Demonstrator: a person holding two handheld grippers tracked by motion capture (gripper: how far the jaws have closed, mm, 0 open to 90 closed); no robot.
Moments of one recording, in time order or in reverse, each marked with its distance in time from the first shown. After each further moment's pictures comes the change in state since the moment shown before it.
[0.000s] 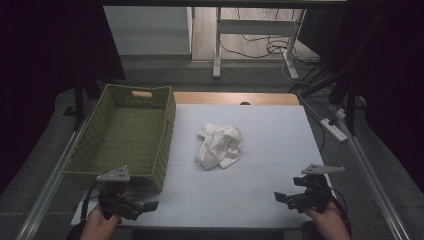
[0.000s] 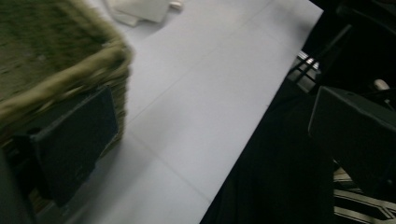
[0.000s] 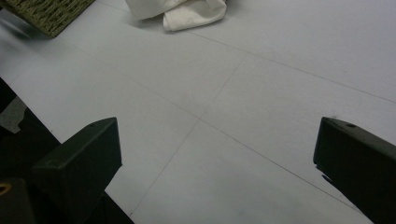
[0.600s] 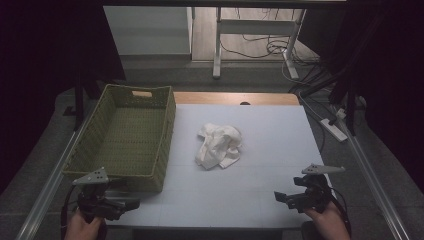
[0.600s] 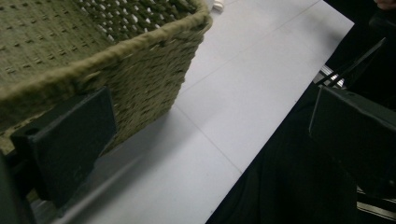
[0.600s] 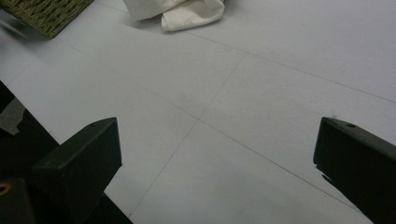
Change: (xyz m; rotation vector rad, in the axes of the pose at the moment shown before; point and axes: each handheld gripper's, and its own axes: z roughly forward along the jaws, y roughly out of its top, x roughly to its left) left arm 0.015 -0.024 -0.033 -0.045 0.095 -0.070; right arm 0.000 0.000 0.000 -0.003 -0.006 0.004
